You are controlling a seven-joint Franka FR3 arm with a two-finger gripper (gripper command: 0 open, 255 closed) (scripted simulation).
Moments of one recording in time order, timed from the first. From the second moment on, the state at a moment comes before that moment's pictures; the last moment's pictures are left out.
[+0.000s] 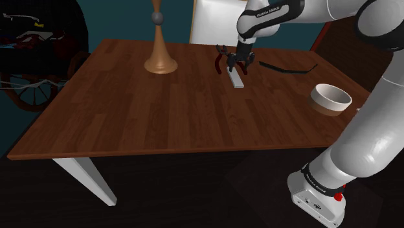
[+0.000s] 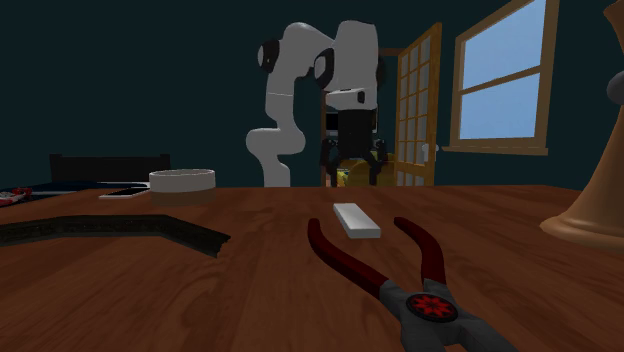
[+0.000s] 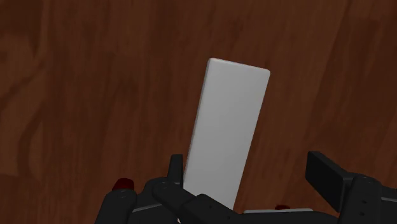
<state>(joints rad) -0.13 0.23 -0.10 -1.88 0.02 2.11 0.12</state>
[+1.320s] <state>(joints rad) -0.15 0.40 -0.11 -1.80 0.03 2.20 0.11</state>
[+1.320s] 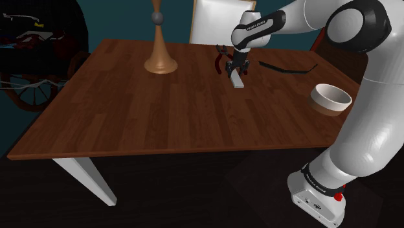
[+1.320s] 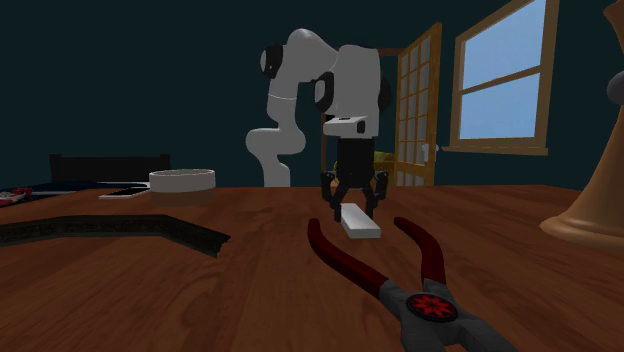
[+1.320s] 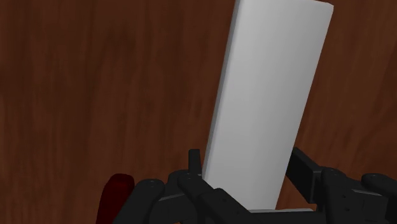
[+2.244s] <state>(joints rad) -0.15 0.36 -0.12 -1.78 0.03 2.14 0.12</state>
